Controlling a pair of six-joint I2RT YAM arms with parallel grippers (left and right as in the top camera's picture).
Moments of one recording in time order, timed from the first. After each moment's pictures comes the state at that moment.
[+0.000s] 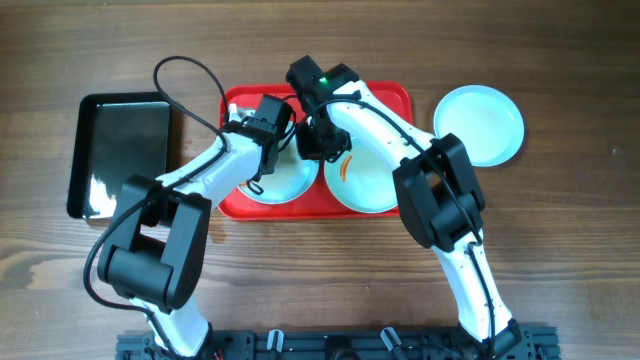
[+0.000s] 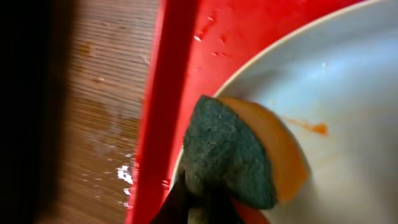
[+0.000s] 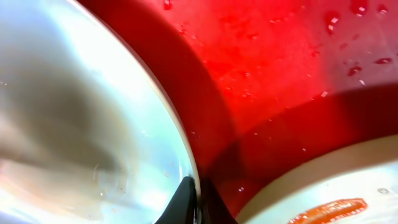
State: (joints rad) left arm -0.38 1.89 1.12 -0.64 -0.51 -0.49; right arm 0.60 2.38 1.97 -1.14 -0.15 0.45
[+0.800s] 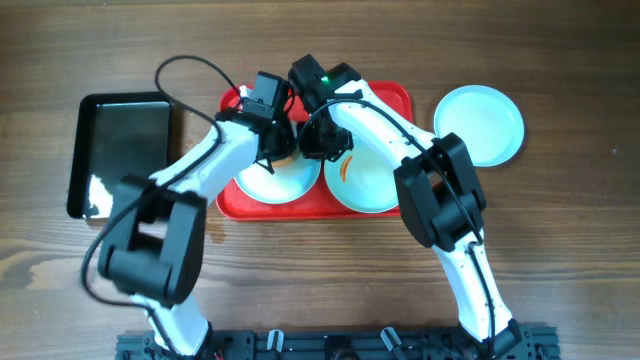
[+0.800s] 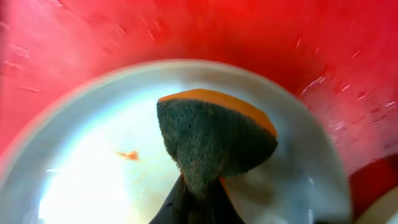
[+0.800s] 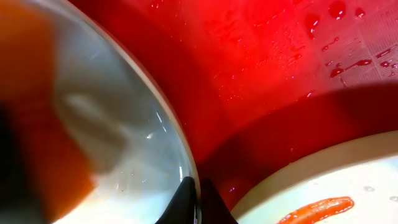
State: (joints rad) left arm -0.36 1.92 1.22 -0.51 -0.05 -0.56; right arm 0.60 2.38 1.97 -1.14 -0.14 0.45
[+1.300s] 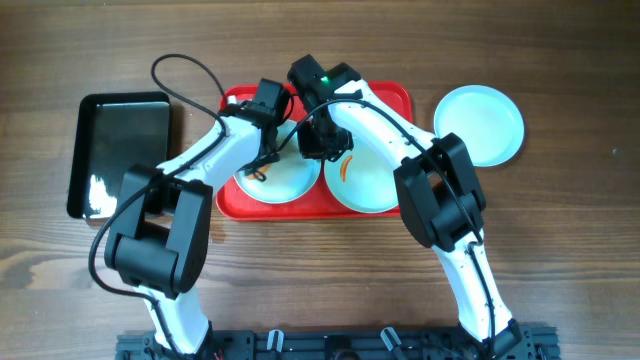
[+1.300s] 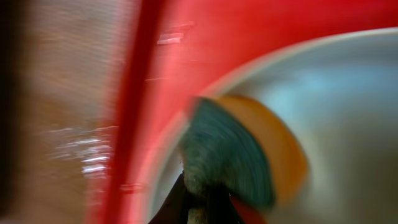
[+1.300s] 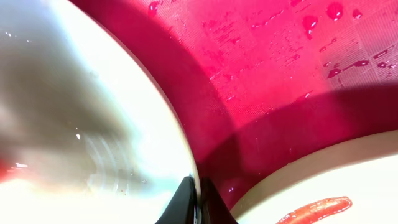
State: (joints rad) left arm -0.35 1.96 1.25 -0.75 -0.40 -0.57; right arm 0.60 2.38 1.97 -1.14 -0.14 0.45
